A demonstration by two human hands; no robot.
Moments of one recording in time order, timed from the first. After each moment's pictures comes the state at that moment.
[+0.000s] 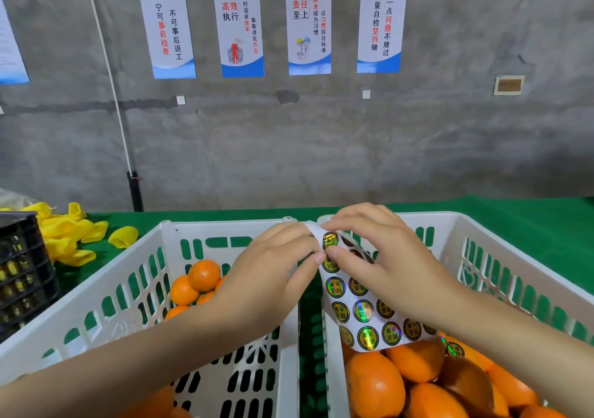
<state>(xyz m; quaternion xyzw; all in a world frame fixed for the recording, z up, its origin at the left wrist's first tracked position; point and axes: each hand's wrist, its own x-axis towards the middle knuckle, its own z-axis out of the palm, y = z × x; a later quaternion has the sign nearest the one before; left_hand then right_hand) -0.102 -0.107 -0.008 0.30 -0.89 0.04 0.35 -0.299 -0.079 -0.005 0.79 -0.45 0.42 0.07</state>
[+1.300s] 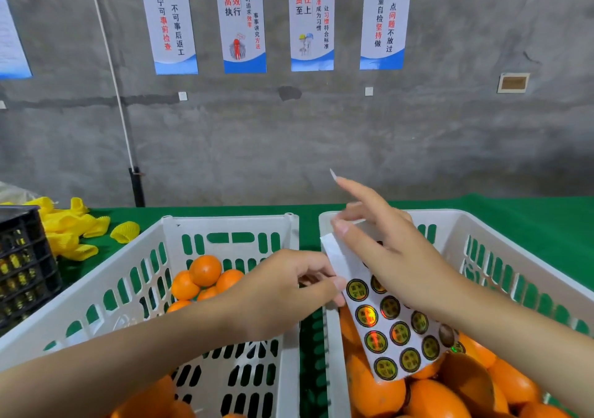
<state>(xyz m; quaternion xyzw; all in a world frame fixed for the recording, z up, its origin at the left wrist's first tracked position) -0.106 -0.102 -0.013 0.31 -0.87 -0.28 0.28 -0.298 -0.078 -0.001 0.77 -0.46 0.44 -0.09</state>
